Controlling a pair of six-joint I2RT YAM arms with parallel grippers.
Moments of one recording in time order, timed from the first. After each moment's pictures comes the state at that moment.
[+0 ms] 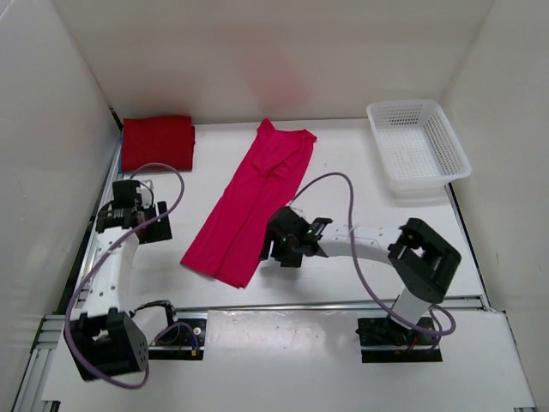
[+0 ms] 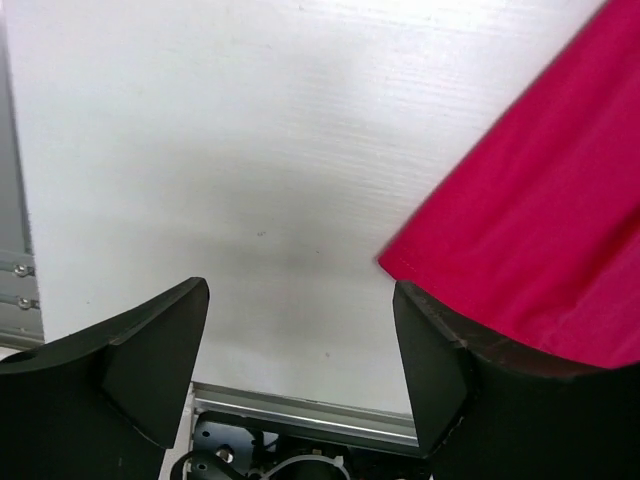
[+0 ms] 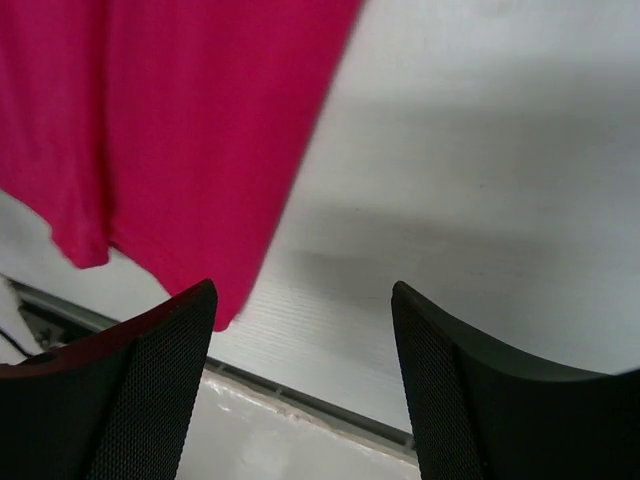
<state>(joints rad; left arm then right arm) 0.16 1.11 0.87 -0.86 -0.04 0.00 0.99 1.64 0.97 -0.33 0.02 1.06</state>
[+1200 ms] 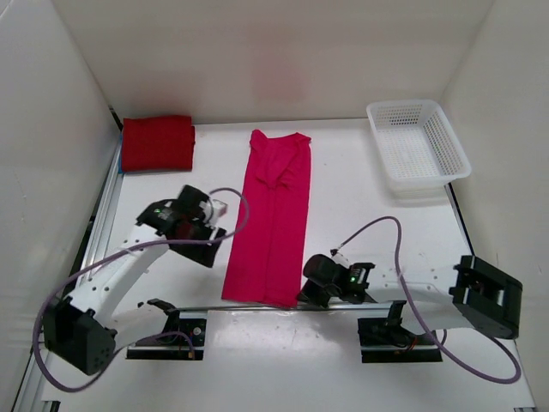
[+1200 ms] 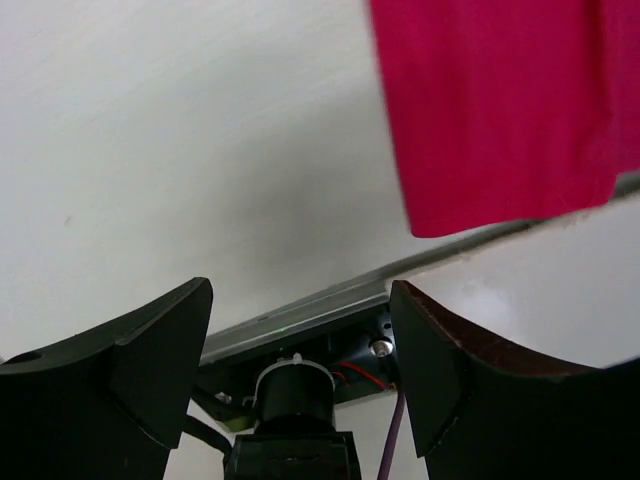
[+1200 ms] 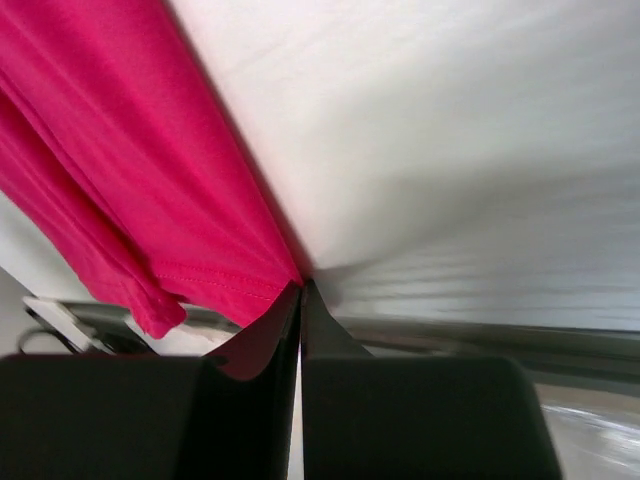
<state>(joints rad) -0.37 1.07 0.96 -1.12 0.03 0.00 1.20 1.28 0.48 -0.27 0.11 1.70</state>
